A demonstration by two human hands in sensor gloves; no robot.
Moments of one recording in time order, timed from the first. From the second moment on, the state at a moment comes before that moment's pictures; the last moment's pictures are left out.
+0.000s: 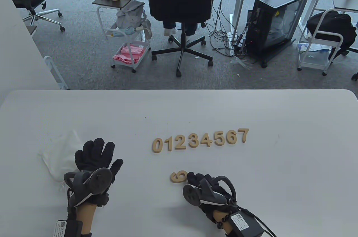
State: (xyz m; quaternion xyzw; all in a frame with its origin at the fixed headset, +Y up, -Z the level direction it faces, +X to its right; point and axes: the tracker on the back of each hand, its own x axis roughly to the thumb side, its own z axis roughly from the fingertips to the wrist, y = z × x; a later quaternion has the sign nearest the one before) left_hand -0.277 -0.673 -0.320 0.19 -0.08 0.03 0.98; right_hand 0.051 -0.773 -0.322 -0.25 -0.02 -0.97 0.05
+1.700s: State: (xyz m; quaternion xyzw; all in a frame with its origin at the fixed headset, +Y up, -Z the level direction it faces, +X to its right) left_hand -0.282 -0.670 -0.319 0.20 -0.07 0.03 0.98; right_hand 0.263 -0.739 -0.484 0.20 0.03 -0.98 -0.09
